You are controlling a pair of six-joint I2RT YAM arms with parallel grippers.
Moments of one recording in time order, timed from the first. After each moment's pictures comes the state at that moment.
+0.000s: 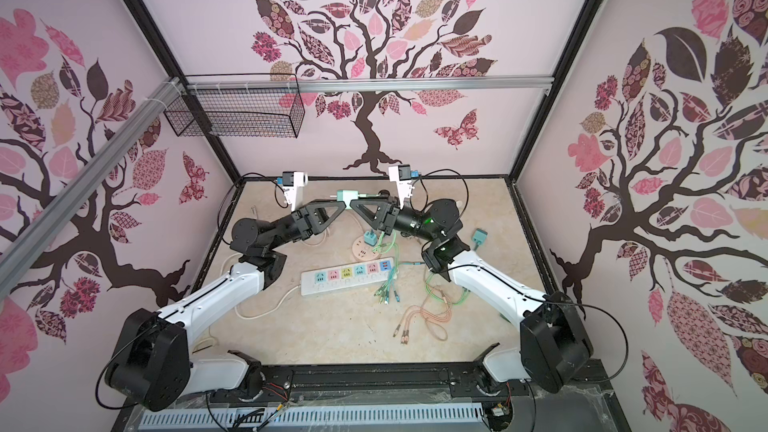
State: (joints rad) left arm -0.39 1.34 0.82 1.12 0.86 -1.20; right arm 0.58 1.39 0.98 0.83 -0.71 0.92
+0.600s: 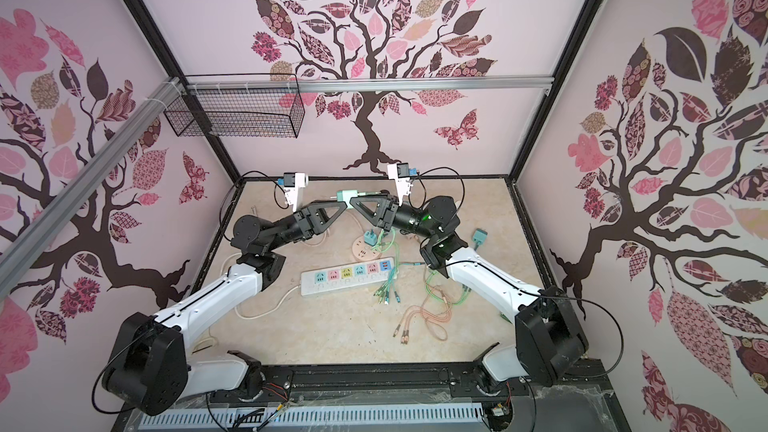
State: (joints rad) left arm -0.39 1.30 0.83 0.93 0.85 -1.08; right arm 0.57 1.41 1.00 0.79 -0.72 0.94
